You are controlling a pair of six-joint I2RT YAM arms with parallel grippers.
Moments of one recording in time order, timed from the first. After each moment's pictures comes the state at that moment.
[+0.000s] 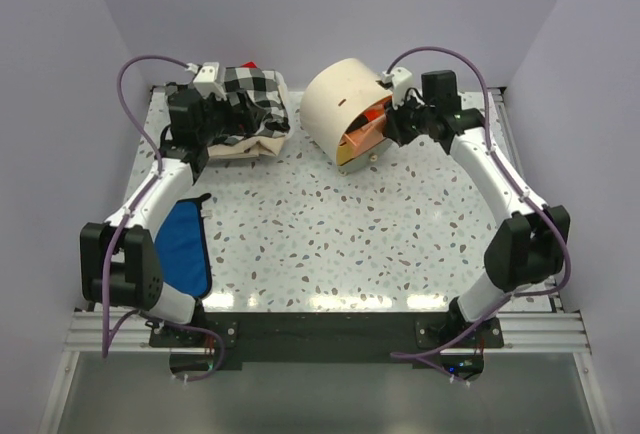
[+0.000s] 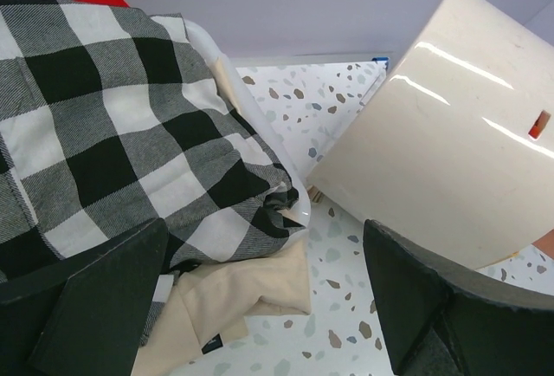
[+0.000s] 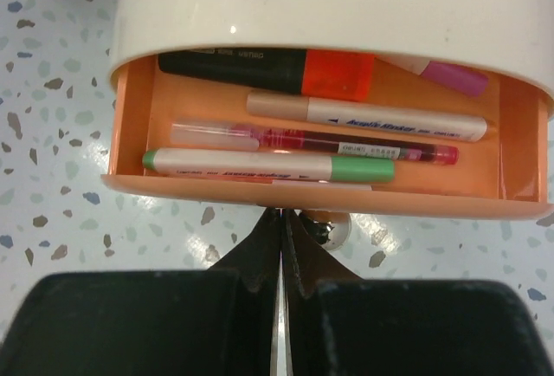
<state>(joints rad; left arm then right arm) -0.11 1.49 1.12 0.14 0.29 -0.26 0.25 1.62 1.51 -0.58 -0.36 -0.29</state>
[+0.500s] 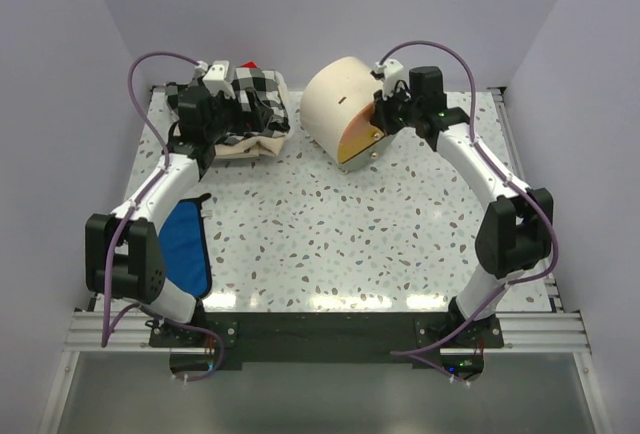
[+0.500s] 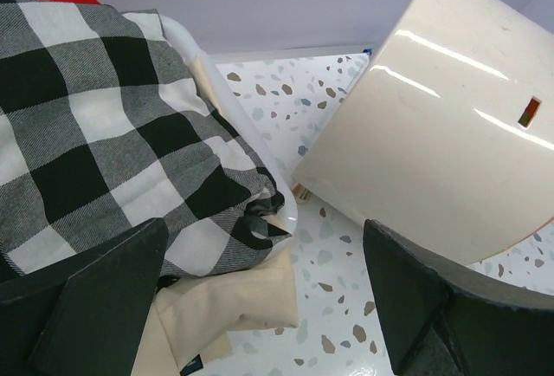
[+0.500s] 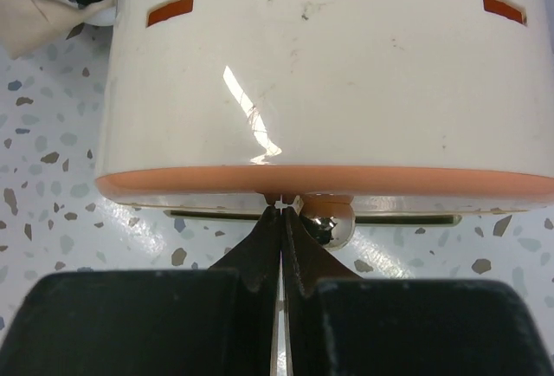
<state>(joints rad) -0.15 1.53 1.15 0.13 0.28 -0.25 0.28 1.73 1.52 -0.37 -0.34 -0.18</state>
